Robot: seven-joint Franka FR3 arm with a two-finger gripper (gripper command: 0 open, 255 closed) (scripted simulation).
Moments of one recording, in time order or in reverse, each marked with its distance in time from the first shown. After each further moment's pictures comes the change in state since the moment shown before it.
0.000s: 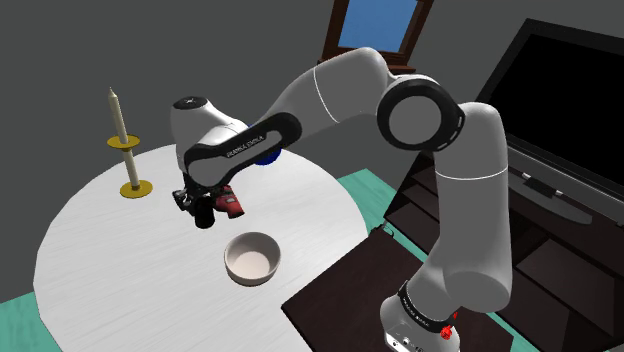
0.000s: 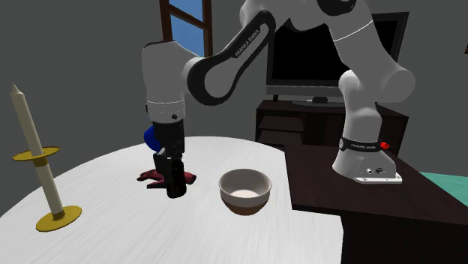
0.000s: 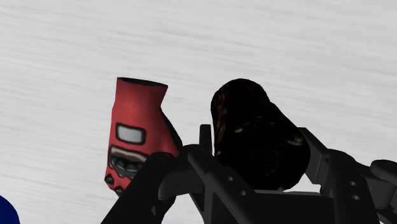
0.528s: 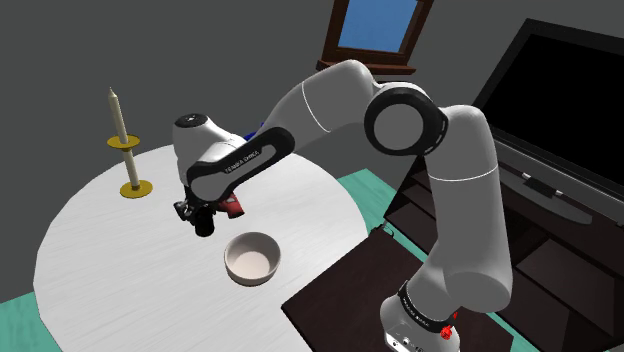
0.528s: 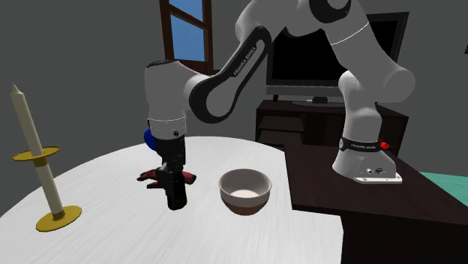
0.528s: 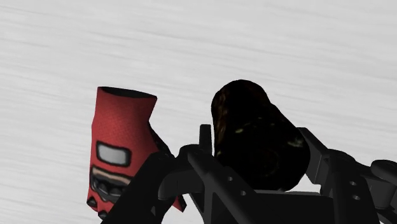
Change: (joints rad) arm 0.011 0.070 -0.016 -0.001 -0.022 0.071 0.019
